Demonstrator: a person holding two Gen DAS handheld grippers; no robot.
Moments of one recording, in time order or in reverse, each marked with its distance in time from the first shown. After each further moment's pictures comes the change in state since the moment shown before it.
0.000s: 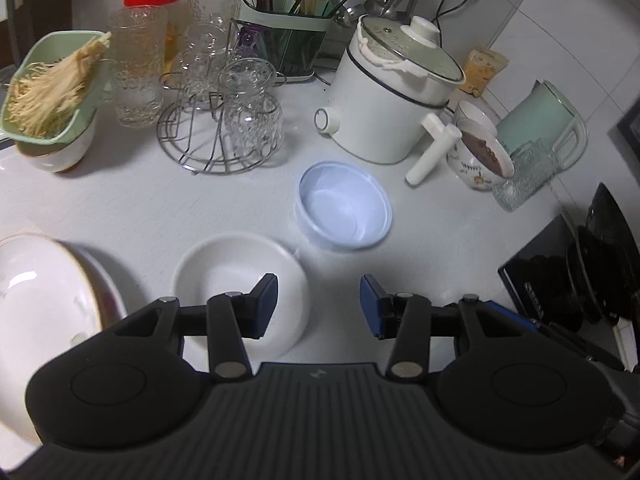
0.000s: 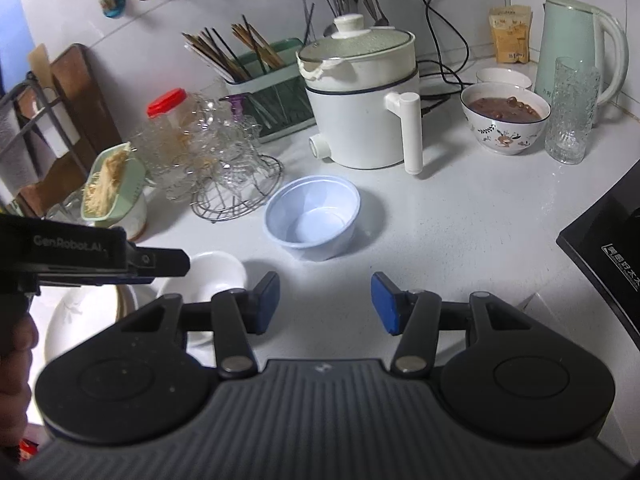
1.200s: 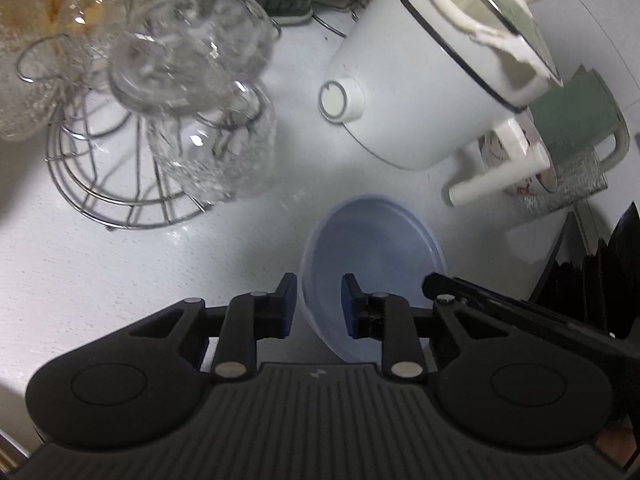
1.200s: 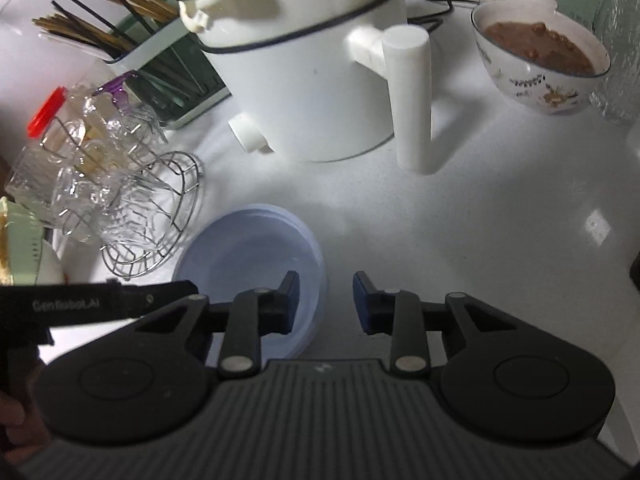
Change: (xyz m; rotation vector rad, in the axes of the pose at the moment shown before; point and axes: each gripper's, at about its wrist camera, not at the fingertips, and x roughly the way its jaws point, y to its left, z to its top) left arm 0.173 0.039 0.096 -0.008 0.231 -0.122; right arm 0.167 -0.032 0.078 0.175 0.237 -0.078
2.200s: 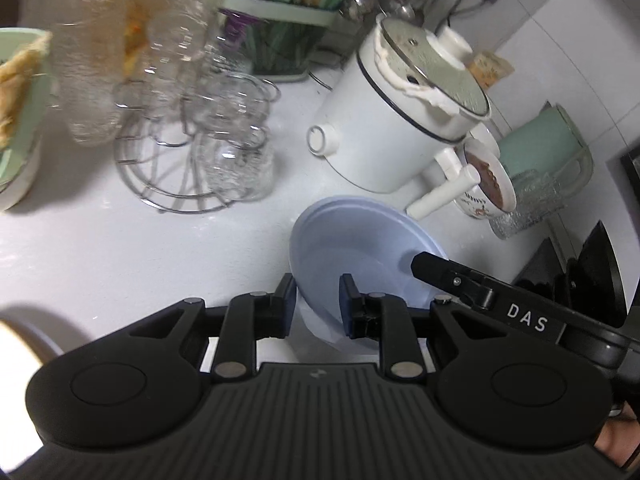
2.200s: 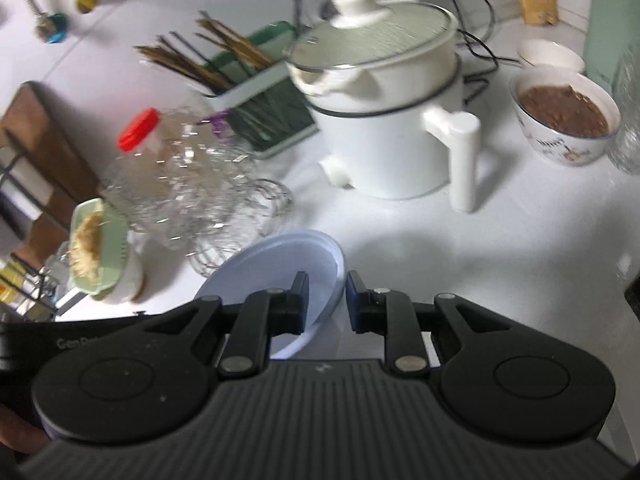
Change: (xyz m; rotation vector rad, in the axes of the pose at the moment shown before) left arm -0.107 -0.027 -0.055 -0.046 -0.173 0.026; right arm -0.079 0.030 -0.010 -0.091 -0.109 0.153
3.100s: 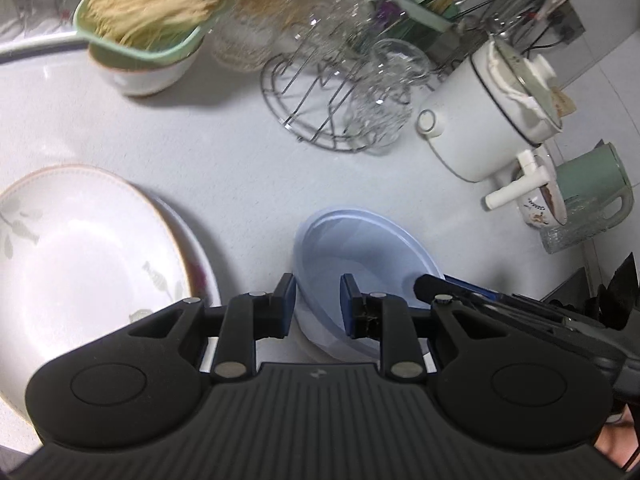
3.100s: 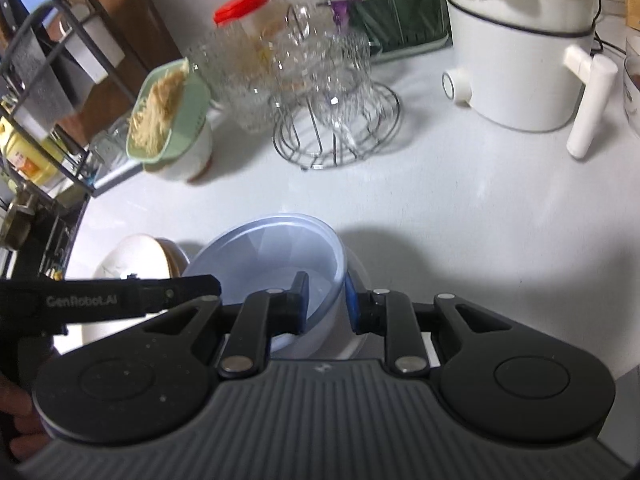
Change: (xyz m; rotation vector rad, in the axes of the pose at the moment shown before) left arm -0.045 0.085 -0.071 -0.197 -0.003 0.112; right arm 0.022 0.064 -0.060 -0.220 0.198 0.114
